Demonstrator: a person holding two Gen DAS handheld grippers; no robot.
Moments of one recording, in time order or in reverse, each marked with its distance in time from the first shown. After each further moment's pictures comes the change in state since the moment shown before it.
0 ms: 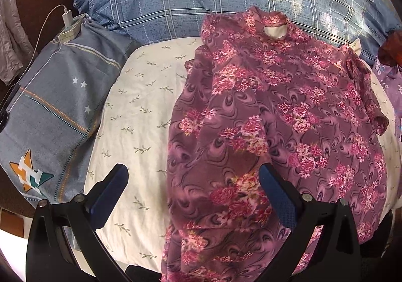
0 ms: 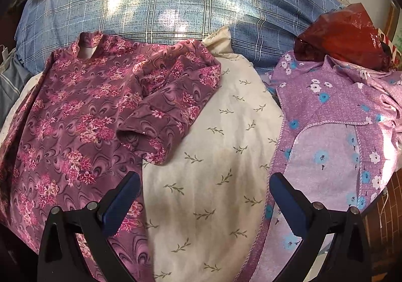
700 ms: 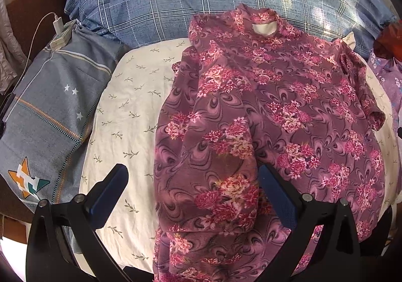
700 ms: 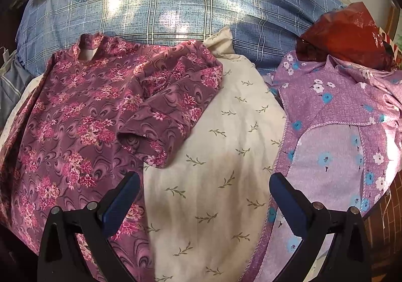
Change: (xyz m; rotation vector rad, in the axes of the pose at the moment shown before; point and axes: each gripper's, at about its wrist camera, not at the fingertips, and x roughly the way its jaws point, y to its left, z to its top) left arm -0.002 -0.018 0.006 0.038 0.011 -0.007; right arm 0.003 -0.003 0.000 0.005 -0.010 0.014
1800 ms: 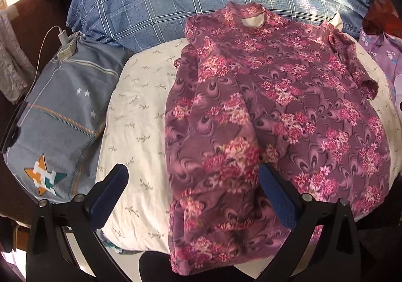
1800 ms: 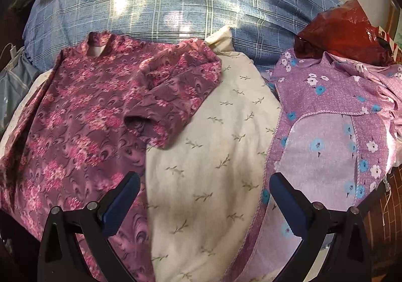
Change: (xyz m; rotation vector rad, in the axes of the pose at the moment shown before) left arm -0.032 0.000 -0.038 0.091 -0.036 0.032; right arm -0.025 -0.005 -0.024 -0.019 -0.003 0.030
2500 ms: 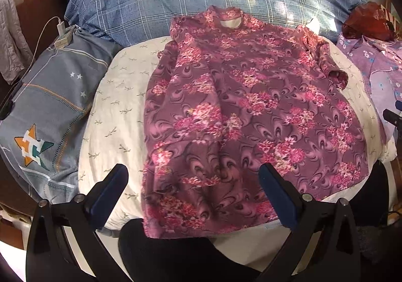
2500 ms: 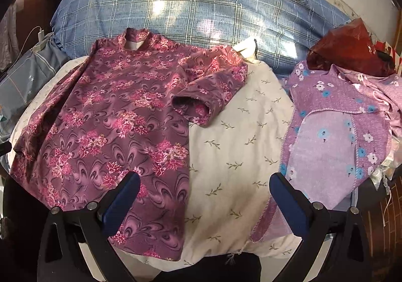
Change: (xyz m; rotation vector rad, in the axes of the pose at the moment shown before) left arm -0.036 -0.018 -0.049 -0.037 -0.039 -0.109; right arm -0.054 0.038 -0.043 -0.076 -0.059 0.050
